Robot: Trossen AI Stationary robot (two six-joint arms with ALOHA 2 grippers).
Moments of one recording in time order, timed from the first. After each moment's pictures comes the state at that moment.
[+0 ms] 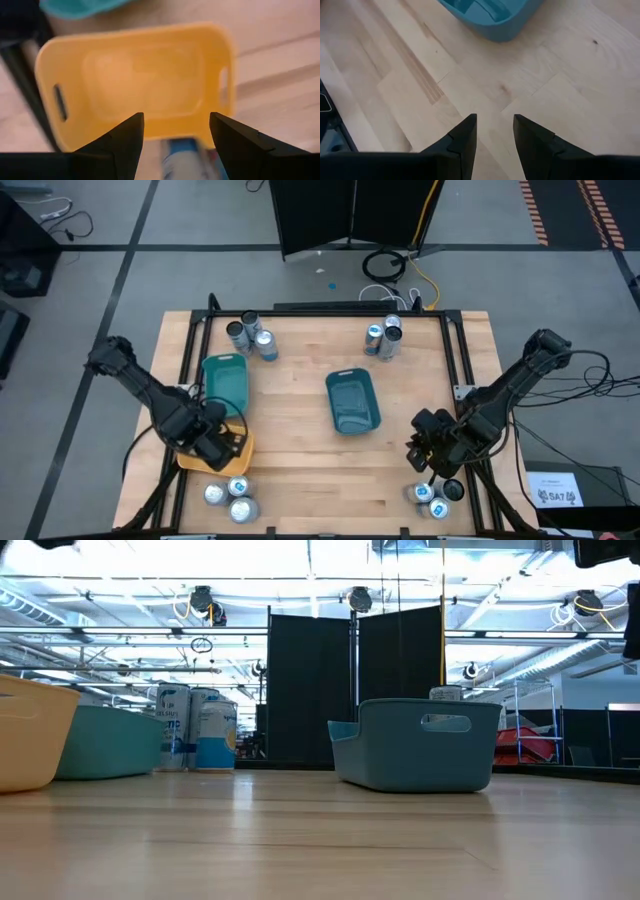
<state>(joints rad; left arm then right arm) -0.69 1.34 1.19 -1.40 0.00 -2.00 0.78 1.21 0.88 -0.91 0.42 1.50</state>
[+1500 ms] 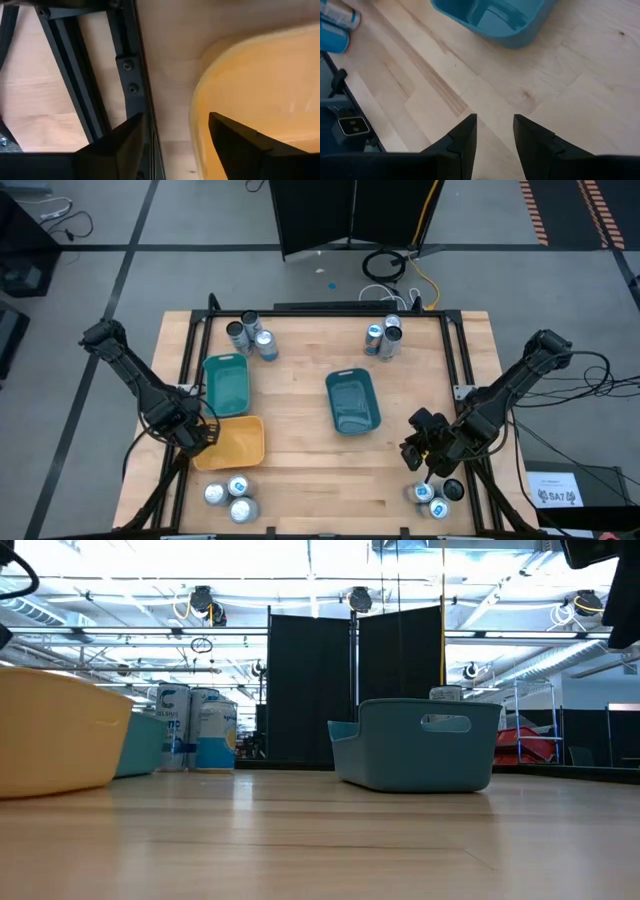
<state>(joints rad) -0.81 0.95 0.60 -1.18 0.16 -2.27 0.75 1.21 0.88 -0.81 0.42 1.59</state>
